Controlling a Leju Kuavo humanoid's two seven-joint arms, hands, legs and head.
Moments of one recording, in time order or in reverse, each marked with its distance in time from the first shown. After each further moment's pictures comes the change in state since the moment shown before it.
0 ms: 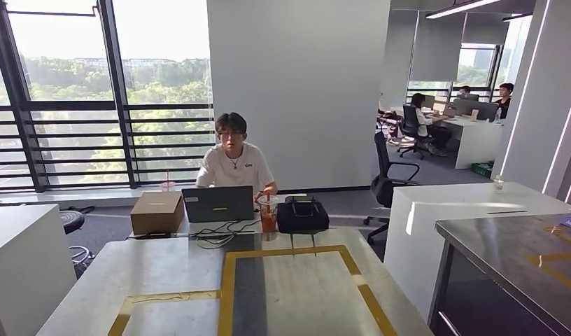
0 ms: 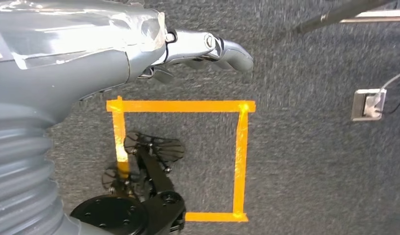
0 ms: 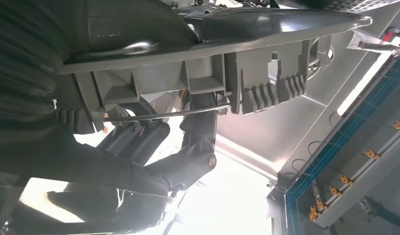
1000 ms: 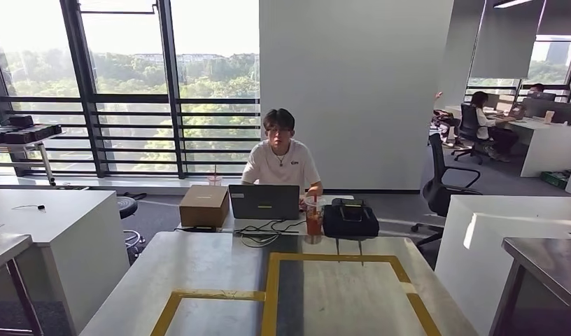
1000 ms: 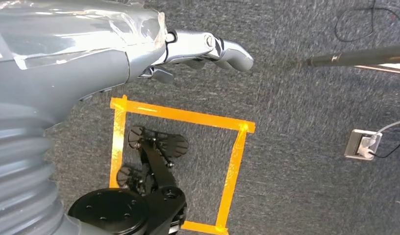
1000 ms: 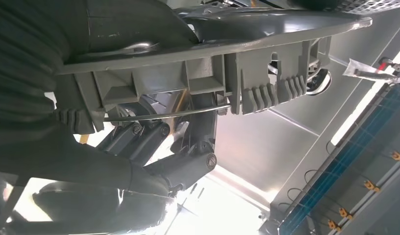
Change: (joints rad) left arm 0.052 0.000 -0.093 -0.035 0.090 0.062 0.050; right arm -0.034 0.002 0.049 -0.013 0.045 -0.049 0.017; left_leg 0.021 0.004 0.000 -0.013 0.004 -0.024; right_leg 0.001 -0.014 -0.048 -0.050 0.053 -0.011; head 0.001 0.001
